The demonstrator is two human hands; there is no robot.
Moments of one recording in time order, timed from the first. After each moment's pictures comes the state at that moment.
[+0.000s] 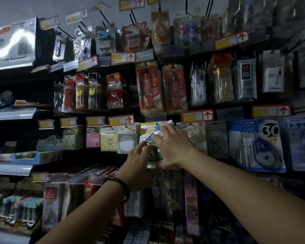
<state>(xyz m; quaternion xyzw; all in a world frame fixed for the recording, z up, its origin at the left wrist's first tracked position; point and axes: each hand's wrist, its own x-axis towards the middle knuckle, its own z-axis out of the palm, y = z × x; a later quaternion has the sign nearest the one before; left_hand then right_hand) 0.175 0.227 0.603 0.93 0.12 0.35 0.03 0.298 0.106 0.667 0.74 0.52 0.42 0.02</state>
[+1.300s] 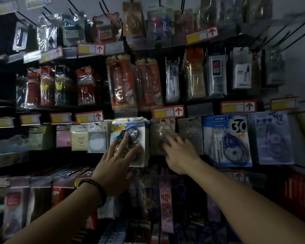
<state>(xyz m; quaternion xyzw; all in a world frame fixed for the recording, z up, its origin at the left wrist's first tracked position) 0.212 0.218 0.592 0.92 0.16 0.31 -0.17 0.421 0.059 0.619 0.81 0.48 0.35 -0.03</state>
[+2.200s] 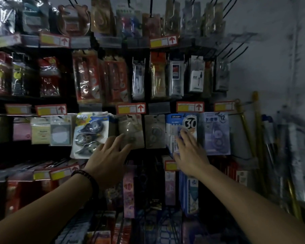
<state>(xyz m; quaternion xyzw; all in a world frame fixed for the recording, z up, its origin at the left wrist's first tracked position) 0.235 0.105 0.601 0.92 0.10 0.31 -0.21 0.452 -0.107 0.591 0.87 0.36 0.32 -0.11</state>
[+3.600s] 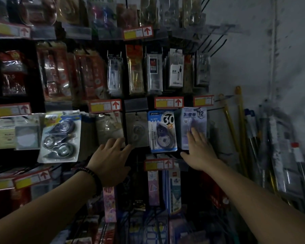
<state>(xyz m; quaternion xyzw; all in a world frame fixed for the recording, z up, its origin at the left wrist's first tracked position) 0.298 0.054 0.603 0.94 0.10 0.26 -0.20 0.531 -0.173 0.585 0.91 0.28 0.28 -0.16</state>
